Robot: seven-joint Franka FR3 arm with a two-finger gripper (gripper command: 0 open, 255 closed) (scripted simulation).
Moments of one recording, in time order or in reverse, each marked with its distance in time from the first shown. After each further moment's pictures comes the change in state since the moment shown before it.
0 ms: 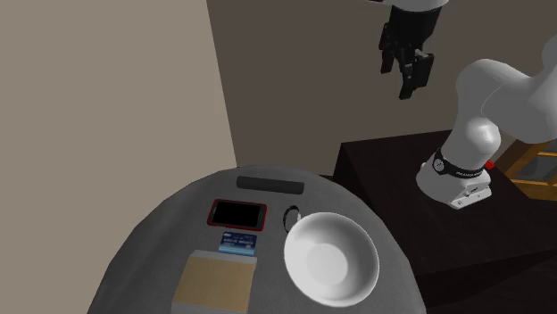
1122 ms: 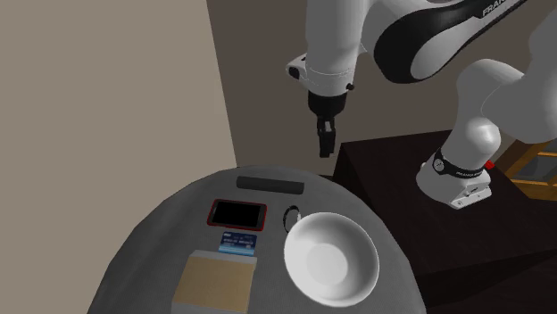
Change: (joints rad) arm -0.024 0.490 0.039 0.040 0.023 0.517 0.220
